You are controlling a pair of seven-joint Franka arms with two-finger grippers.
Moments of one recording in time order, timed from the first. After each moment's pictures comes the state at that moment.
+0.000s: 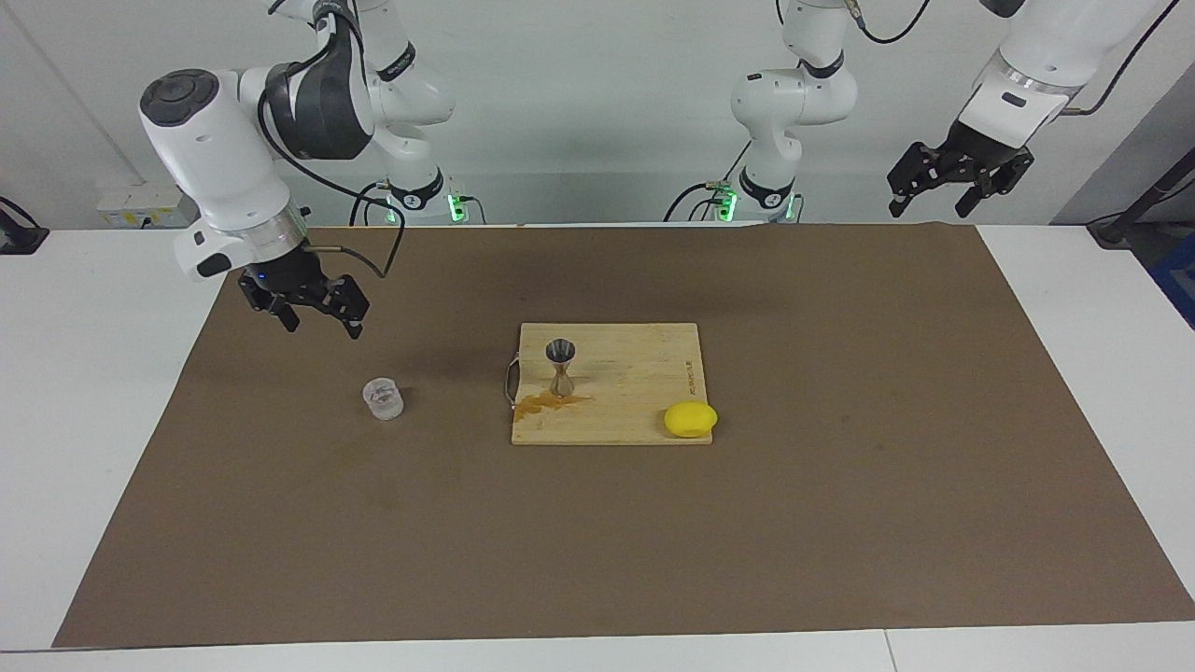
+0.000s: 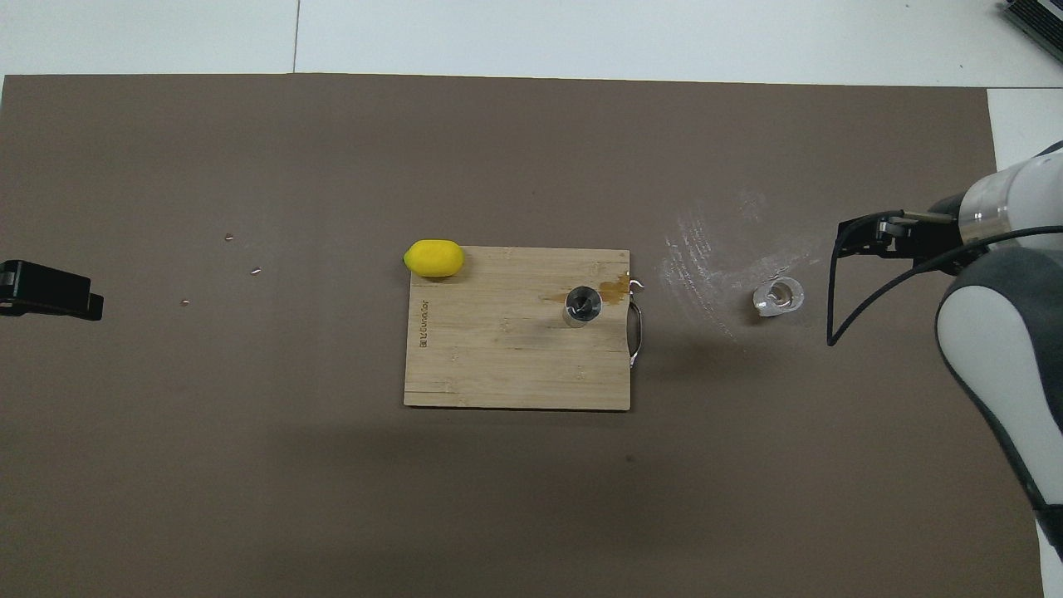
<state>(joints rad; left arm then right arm) -0.02 -0.08 -0.02 -1.57 -0.04 1.44 0.00 -0.06 0.02 0.06 -1.79 0.03 1.88 0.18</state>
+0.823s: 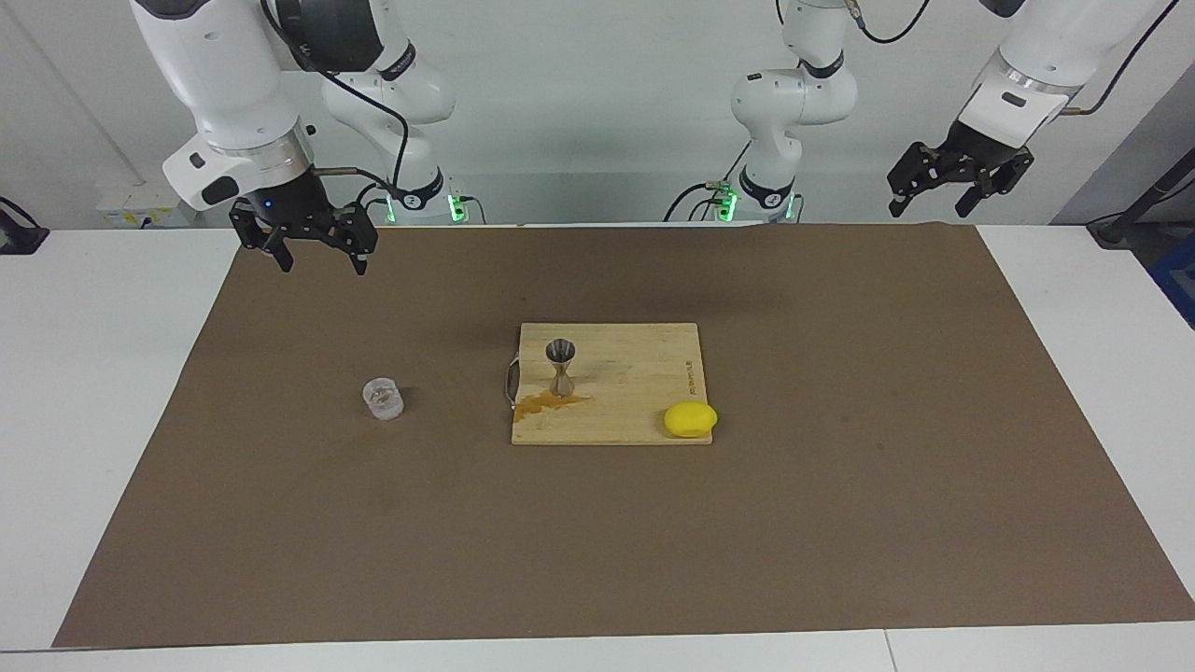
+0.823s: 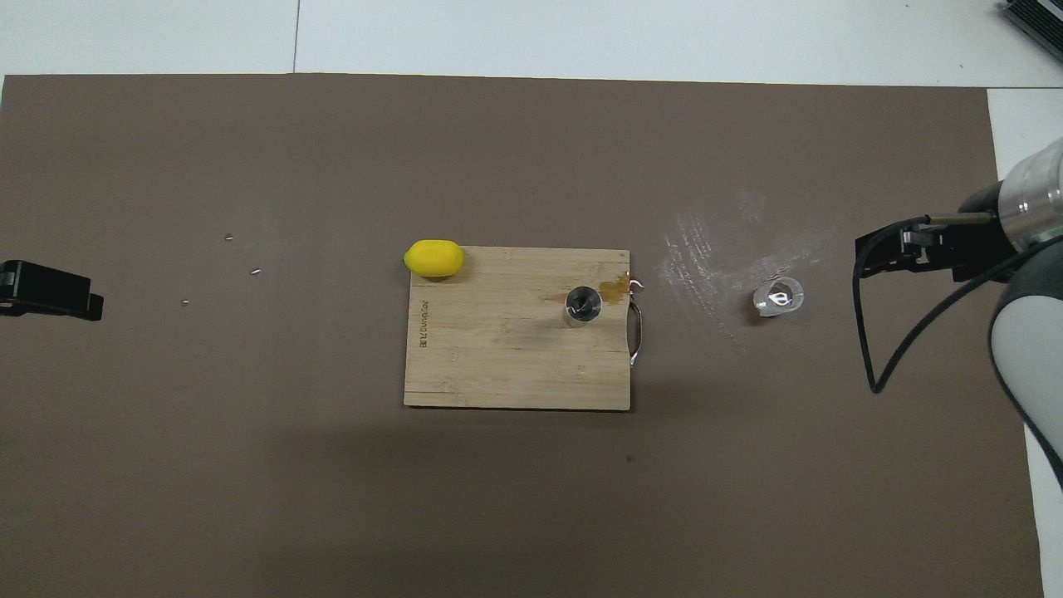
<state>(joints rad) -0.02 -0.08 -0.02 -1.57 -0.04 1.44 0.00 0.02 0.02 0.06 -1.58 -0.03 1.57 0.15</state>
